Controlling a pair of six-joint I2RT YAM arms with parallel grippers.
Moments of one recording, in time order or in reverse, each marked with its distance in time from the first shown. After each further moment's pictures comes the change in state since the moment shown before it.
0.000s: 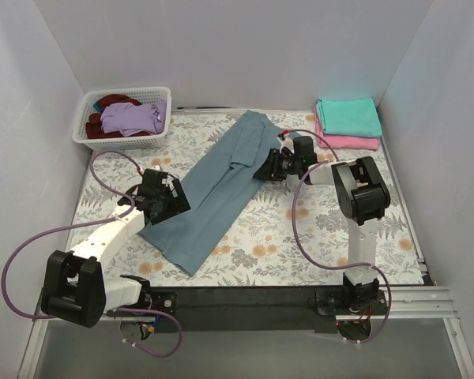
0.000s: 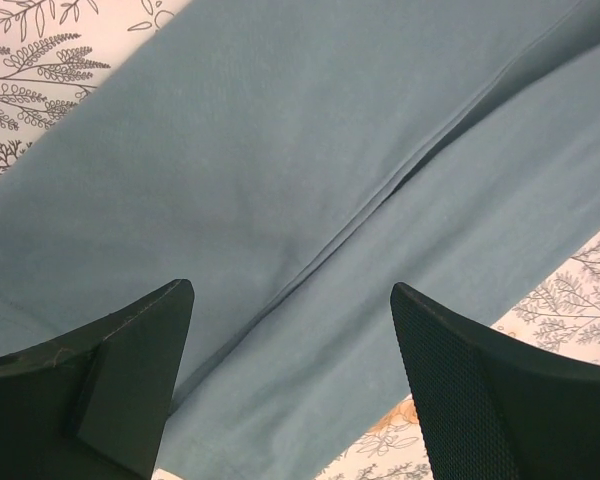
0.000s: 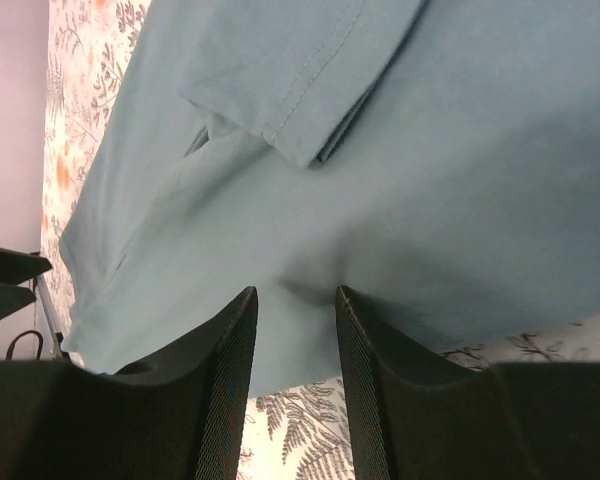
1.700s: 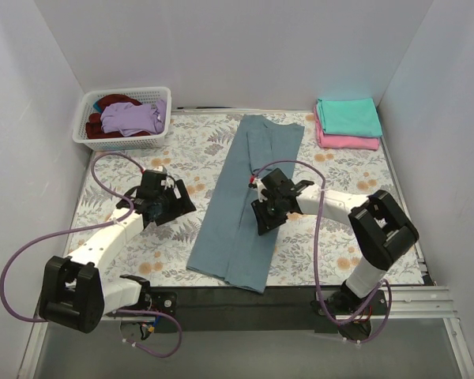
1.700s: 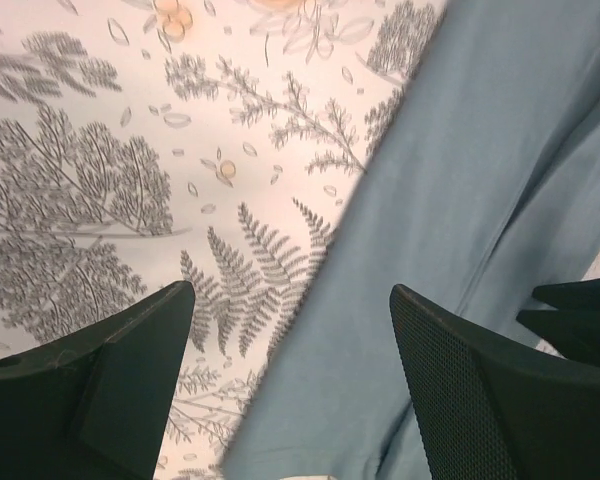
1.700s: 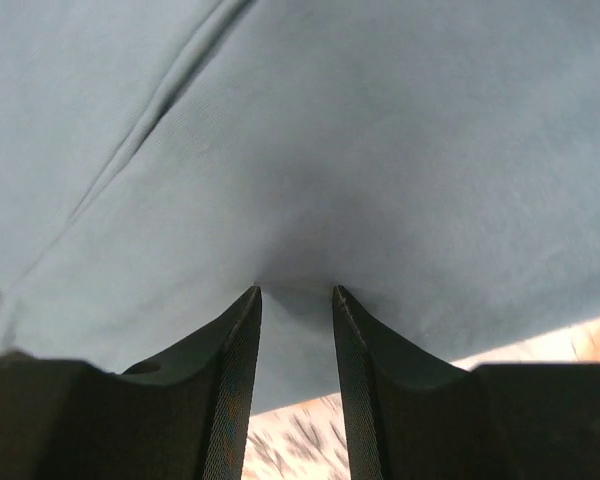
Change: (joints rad) left arm -0.004 -0.033 -0.028 0.038 0.128 0.000; right arm 0.386 -0.420 -0.224 -0.706 0.406 -0.334
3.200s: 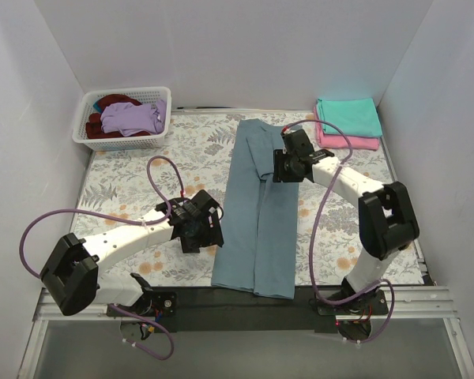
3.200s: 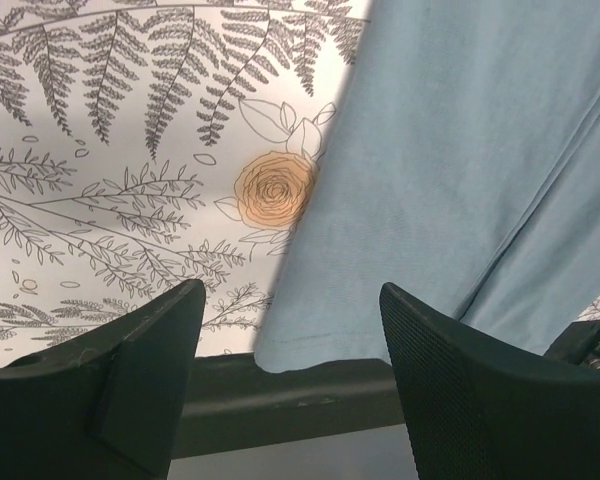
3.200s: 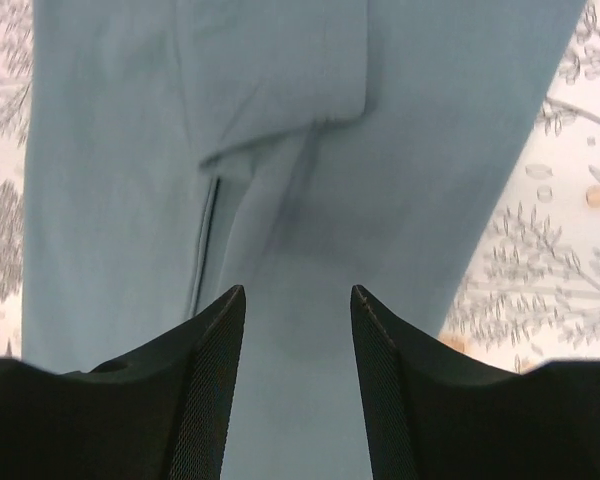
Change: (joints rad) left arm -0.535 0.105 0.114 -0.345 -0.136 -0.373; right arm -0.224 -0.021 0.228 -0.002 0.292 0.155
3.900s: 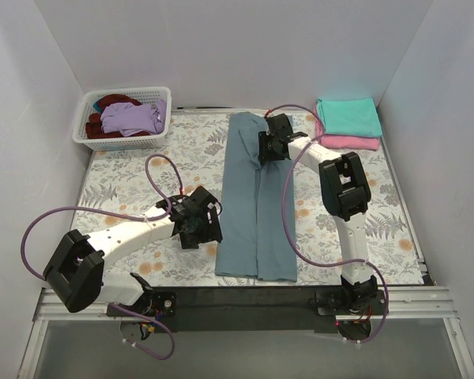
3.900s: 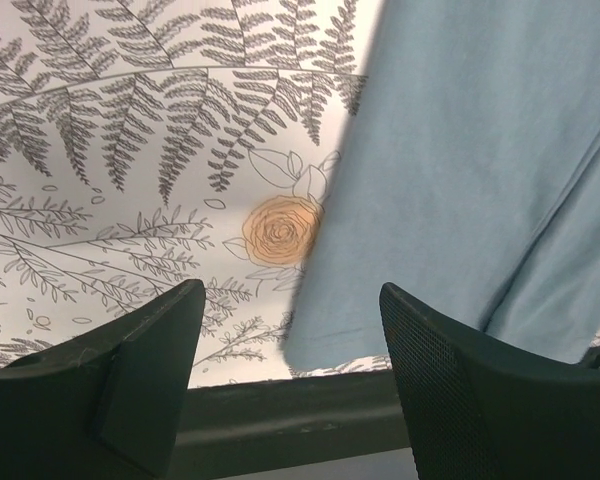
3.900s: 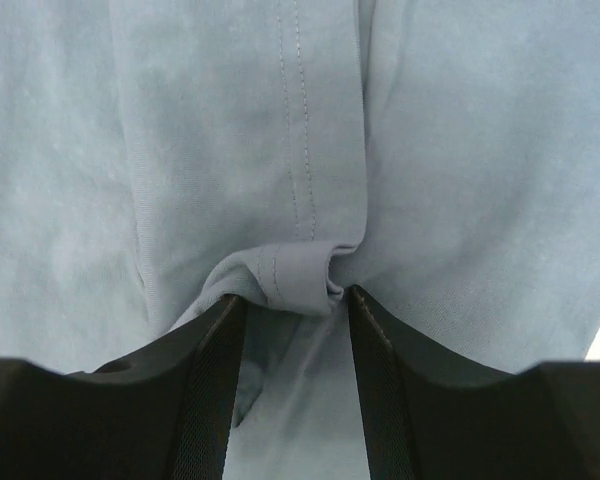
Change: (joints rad) left arm 0.045 0.027 -0.004 0.053 -0.013 0.042; right arm -0.050 0.559 0.486 0.116 -0.008 -0.061
